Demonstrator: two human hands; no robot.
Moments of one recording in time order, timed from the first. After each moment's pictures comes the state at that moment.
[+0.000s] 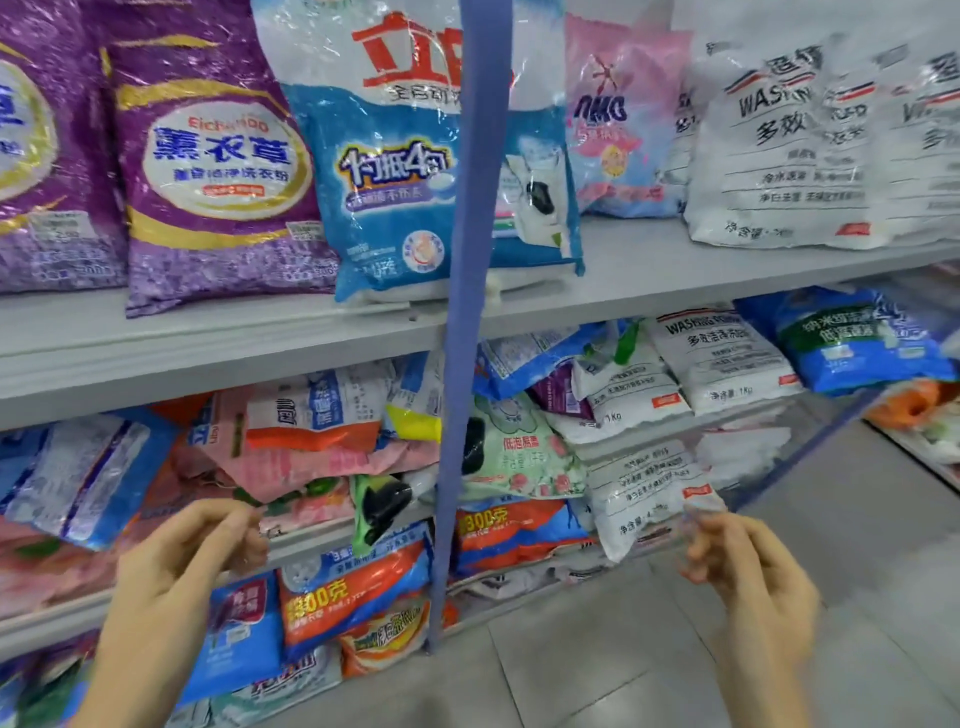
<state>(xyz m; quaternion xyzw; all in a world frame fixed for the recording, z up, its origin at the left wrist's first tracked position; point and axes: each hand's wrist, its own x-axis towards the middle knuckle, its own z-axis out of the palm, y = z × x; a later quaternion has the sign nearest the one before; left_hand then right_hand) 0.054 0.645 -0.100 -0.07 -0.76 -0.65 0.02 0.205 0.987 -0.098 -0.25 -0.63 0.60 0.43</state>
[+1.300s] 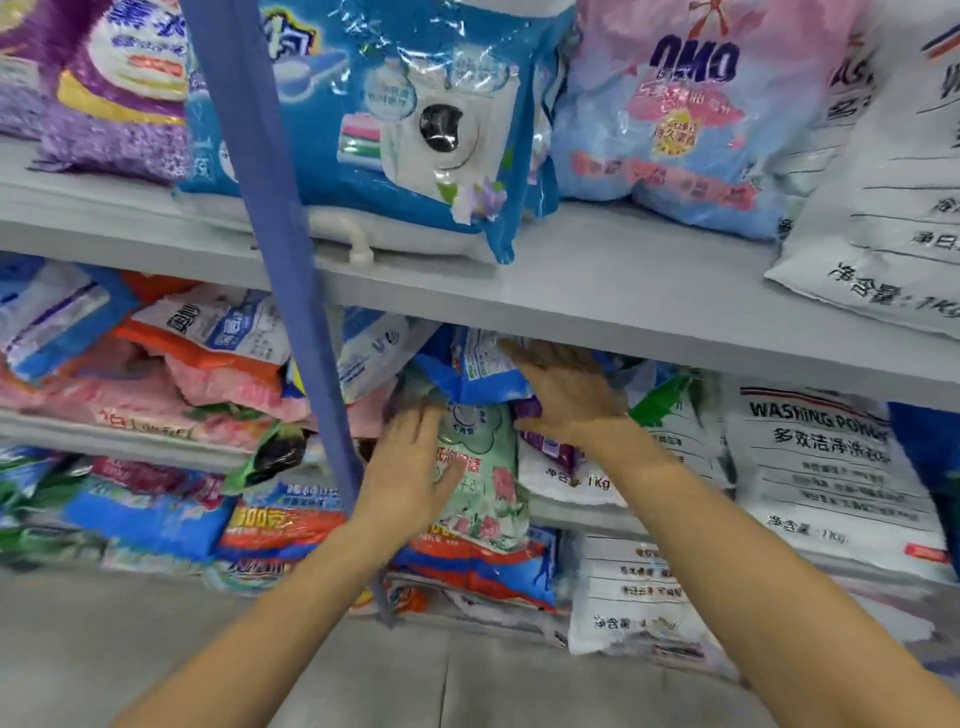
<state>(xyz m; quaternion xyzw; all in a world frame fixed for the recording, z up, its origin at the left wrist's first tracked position) 0.013 0.943 -0.173 -0.07 -0.96 -0.27 0.06 -0.078 1.138 -0.122 0.22 -0.97 -0.04 0.00</state>
